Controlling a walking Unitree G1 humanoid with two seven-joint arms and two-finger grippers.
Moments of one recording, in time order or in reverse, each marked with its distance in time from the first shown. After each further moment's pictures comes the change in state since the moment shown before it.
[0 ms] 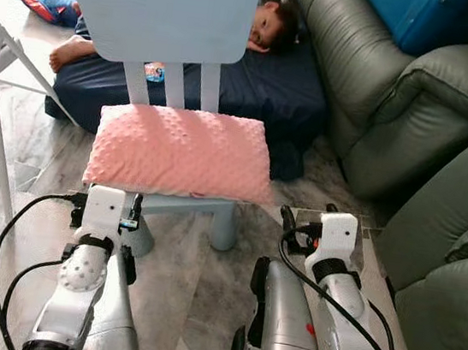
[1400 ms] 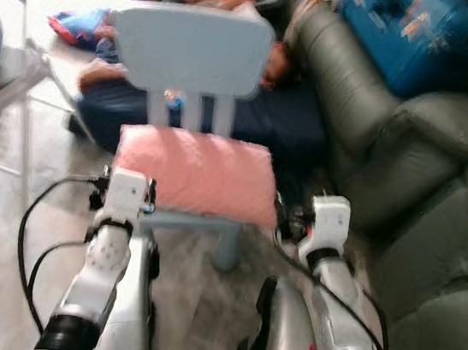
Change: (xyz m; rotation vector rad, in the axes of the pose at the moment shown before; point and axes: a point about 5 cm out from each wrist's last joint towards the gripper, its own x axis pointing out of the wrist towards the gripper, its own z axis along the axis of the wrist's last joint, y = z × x) left arm 0.027 -0.014 0.015 0.023 -0.023 0.070; right arm 0.025 0.012 0.021 -0.015 -0.055 0.054
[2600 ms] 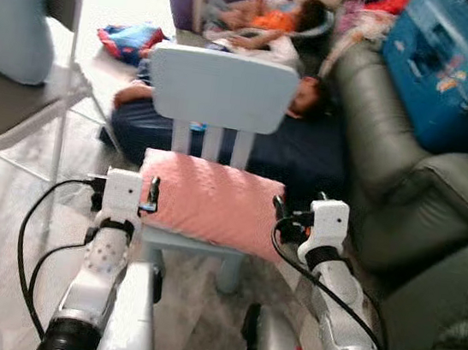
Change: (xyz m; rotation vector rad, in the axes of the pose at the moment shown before) left arm -0.005 -0.013 0.006 -0.079 -0.034 -0.072; right arm -0.006 -0.002 -0.005 0.001 0.016 -0.007
